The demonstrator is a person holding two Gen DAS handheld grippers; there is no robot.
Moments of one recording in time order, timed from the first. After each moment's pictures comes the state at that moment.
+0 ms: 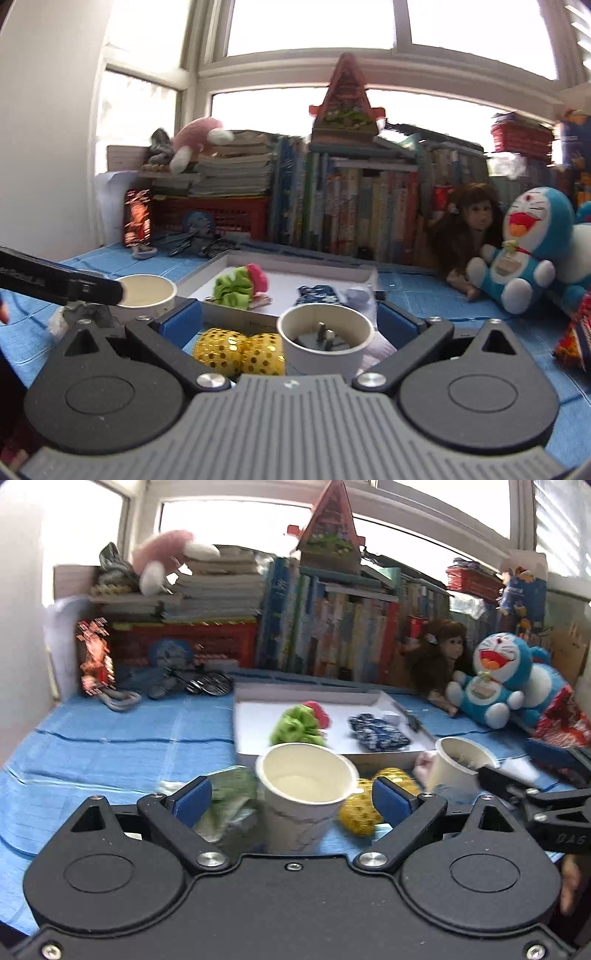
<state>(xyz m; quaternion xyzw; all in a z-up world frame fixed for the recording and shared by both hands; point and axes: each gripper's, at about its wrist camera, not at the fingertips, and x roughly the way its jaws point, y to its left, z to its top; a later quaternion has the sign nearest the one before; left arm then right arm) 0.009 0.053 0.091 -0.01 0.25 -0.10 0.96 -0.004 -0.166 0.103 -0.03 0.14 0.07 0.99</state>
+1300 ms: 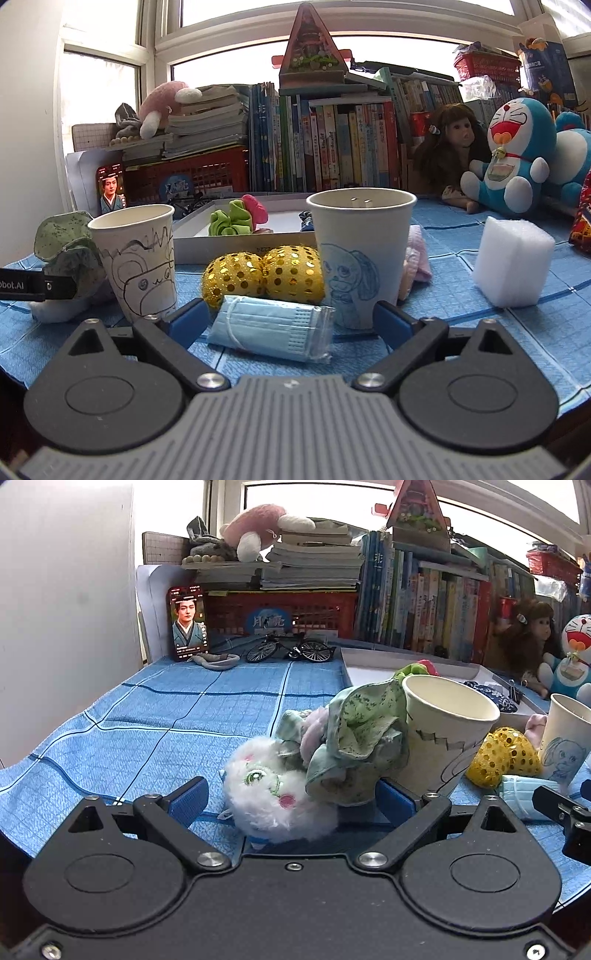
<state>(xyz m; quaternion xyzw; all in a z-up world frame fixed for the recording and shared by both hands) 0.006 0.101 0.027 -0.01 0.27 0.03 0.96 0.003 -0.127 0.034 0.04 0.21 0.02 0.98</state>
